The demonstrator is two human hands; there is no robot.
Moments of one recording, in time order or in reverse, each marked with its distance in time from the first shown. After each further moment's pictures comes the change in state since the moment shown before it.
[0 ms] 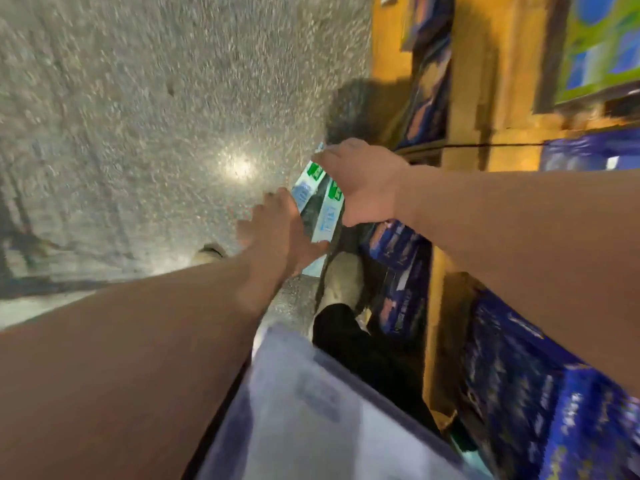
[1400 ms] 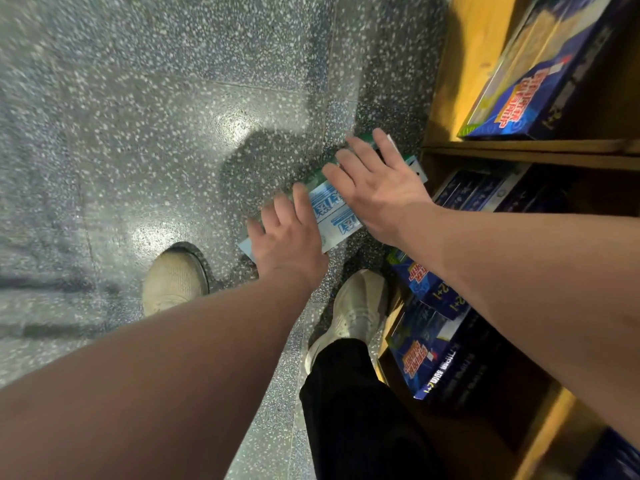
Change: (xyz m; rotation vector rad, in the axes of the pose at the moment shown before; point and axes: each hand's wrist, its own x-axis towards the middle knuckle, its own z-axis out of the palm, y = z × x) left_hand 0.125 -0.020 0.139 0.066 0.072 -0.047; right_hand 0.145 0.031 0.157 -0.522 0.225 -0.116
